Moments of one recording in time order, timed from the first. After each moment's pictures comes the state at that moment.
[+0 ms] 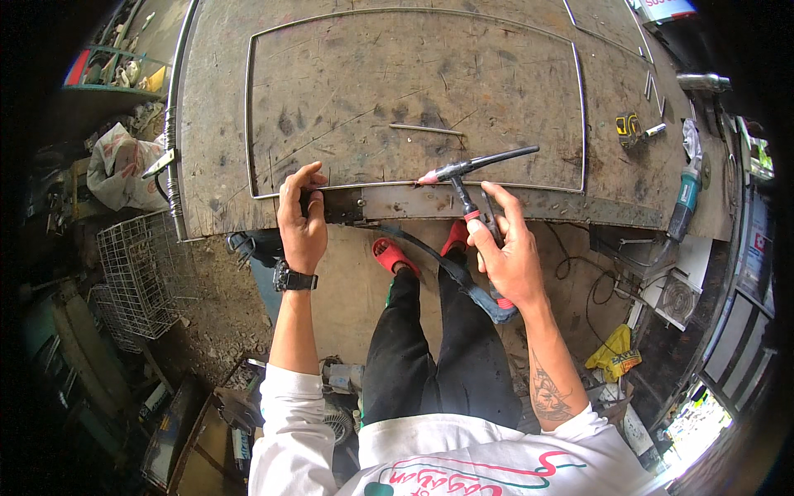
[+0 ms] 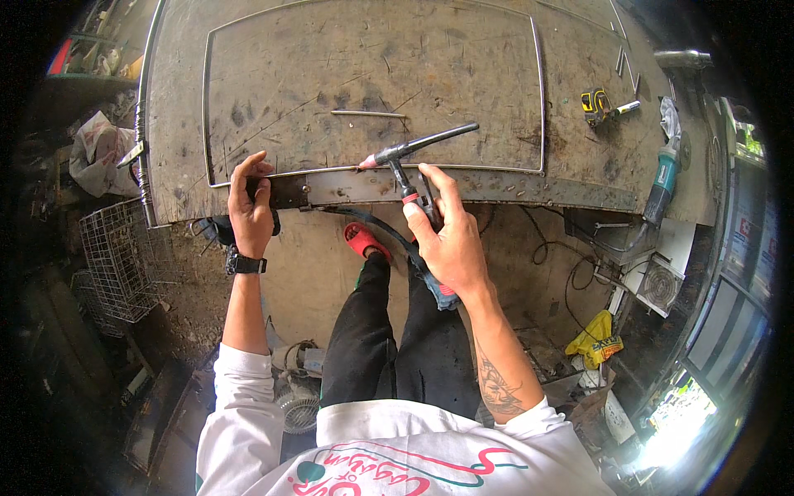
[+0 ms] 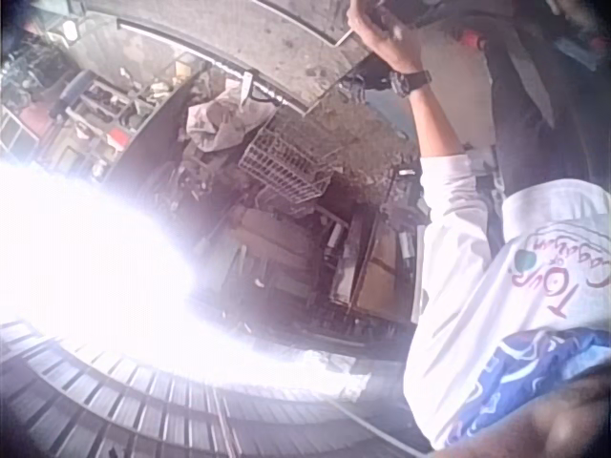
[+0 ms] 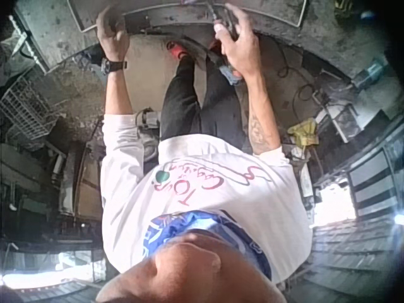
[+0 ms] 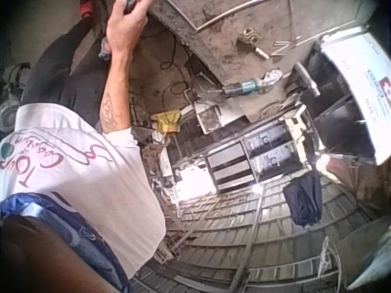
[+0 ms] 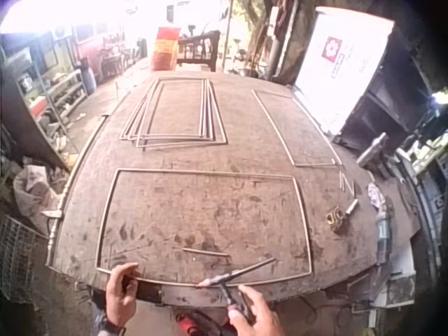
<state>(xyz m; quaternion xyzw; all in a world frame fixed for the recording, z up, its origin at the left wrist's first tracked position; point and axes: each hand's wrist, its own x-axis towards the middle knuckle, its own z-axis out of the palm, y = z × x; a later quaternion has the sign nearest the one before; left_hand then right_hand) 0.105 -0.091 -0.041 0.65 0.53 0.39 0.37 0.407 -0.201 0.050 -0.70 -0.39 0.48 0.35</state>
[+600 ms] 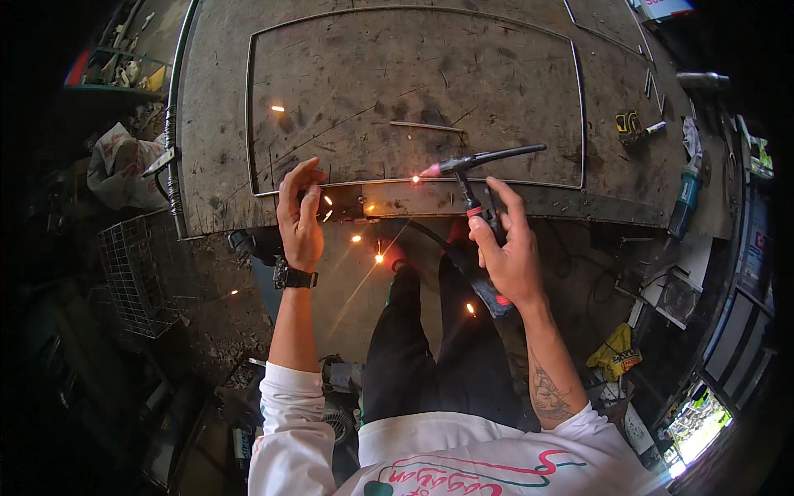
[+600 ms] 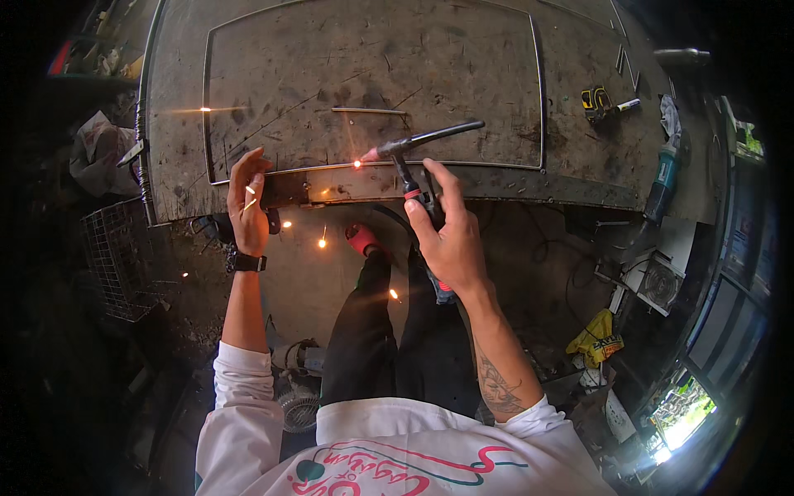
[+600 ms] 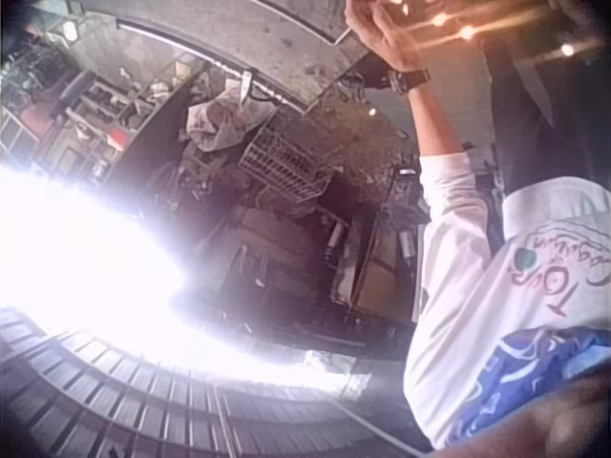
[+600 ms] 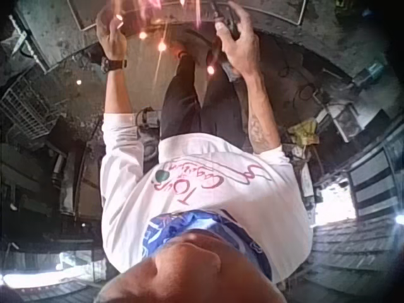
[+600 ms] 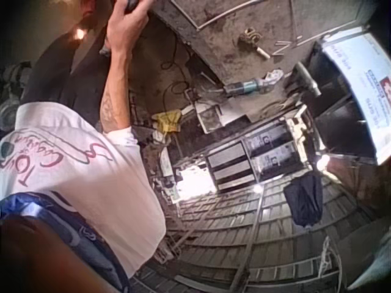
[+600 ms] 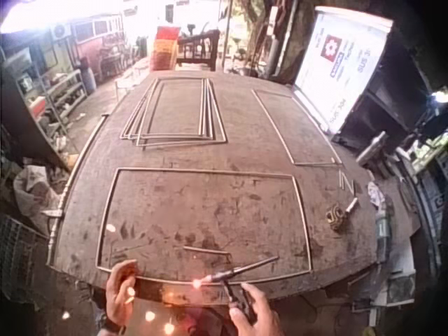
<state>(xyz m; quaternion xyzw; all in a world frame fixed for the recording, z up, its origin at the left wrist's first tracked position) 0.105 -0.093 -0.041 0.55 0.50 0.45 0.49 0.405 -0.203 0.053 -0.72 -0.41 0.46 0.34</state>
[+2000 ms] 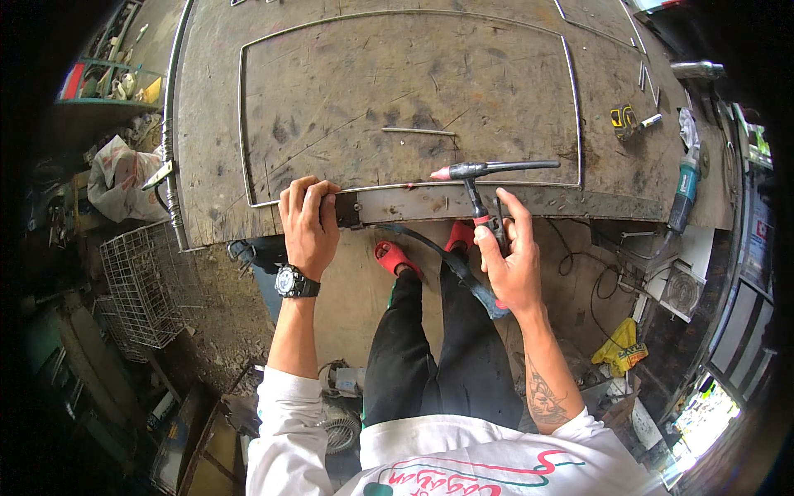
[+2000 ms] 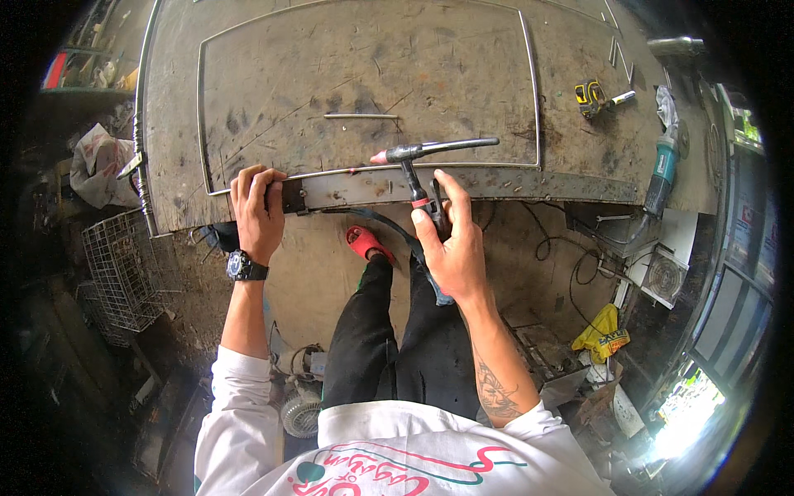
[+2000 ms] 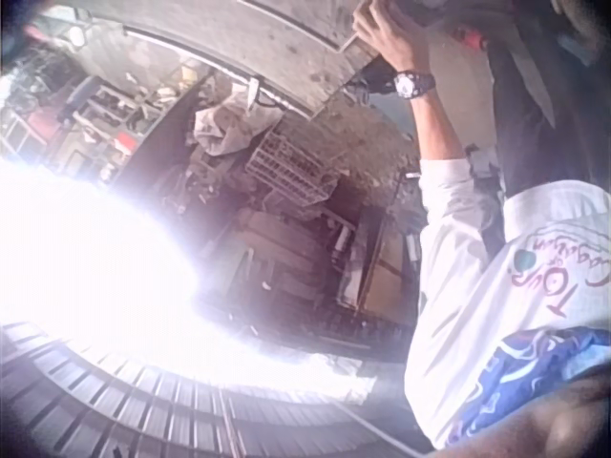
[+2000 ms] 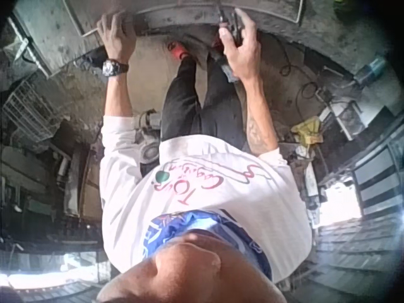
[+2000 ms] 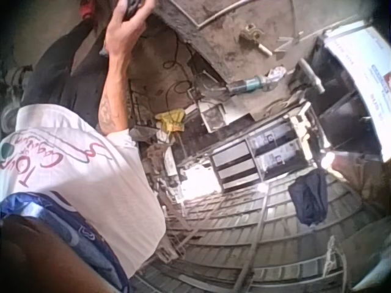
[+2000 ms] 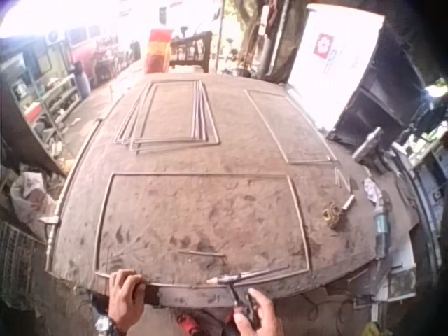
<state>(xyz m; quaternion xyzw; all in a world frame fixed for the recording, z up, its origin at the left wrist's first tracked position) 0.120 -0.091 -0.027 0.79 0.52 0.27 0.16 0.407 -0.222 0.038 -0.71 -0.39 0.42 0.41</state>
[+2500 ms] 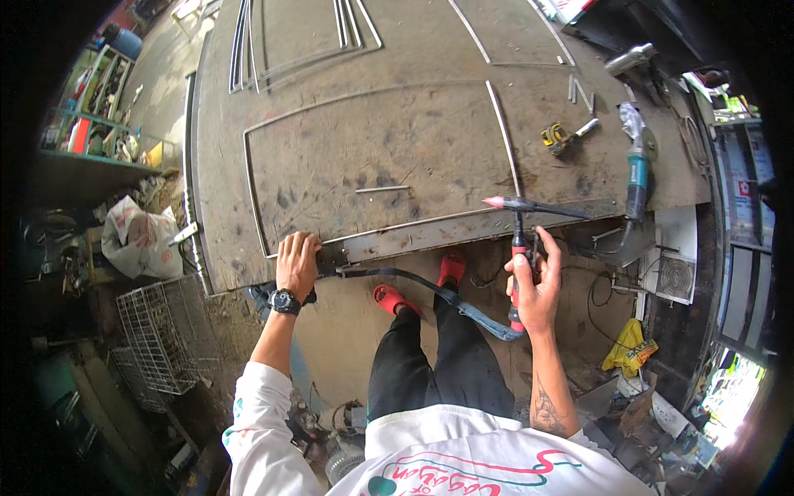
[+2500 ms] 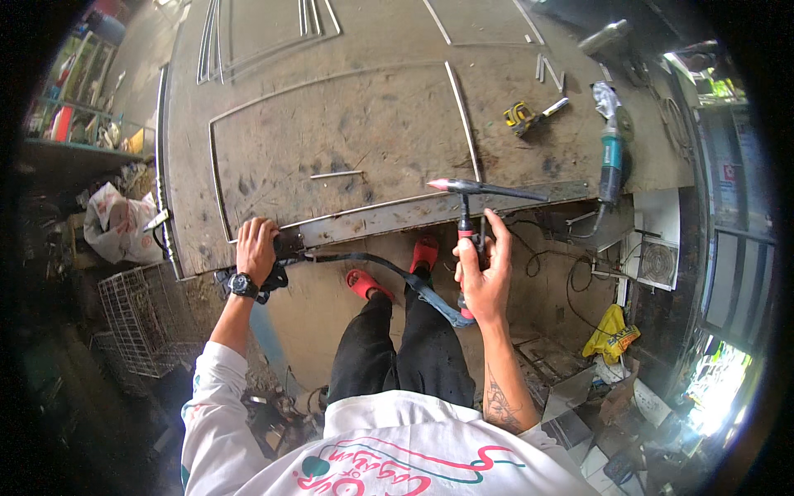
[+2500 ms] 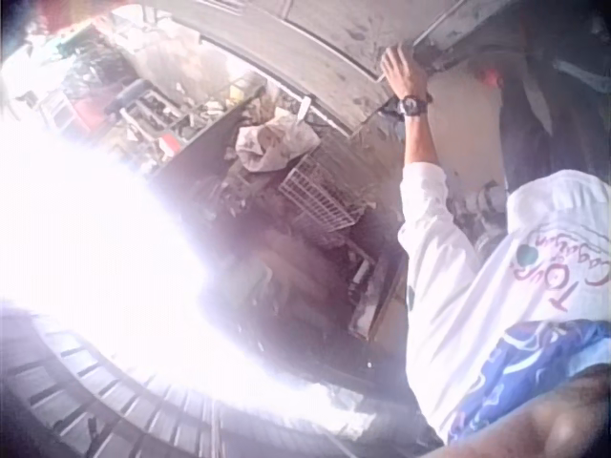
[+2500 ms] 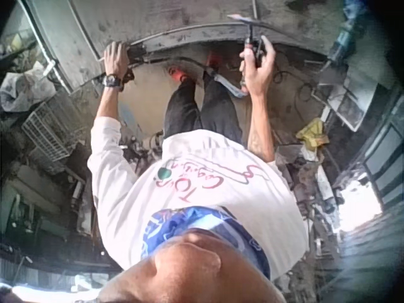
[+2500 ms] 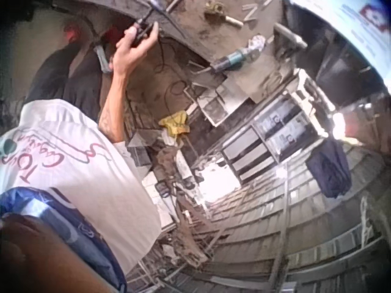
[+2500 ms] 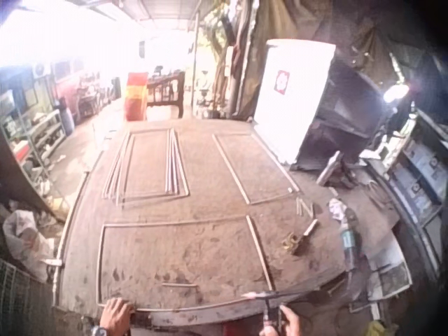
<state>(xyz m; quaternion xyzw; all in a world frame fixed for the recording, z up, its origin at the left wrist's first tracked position) 0.086 -0.064 -0.019 0.90 0.40 0.15 0.08 0.466 -0.271 0.118 -0.70 -0.30 0.34 0.55</state>
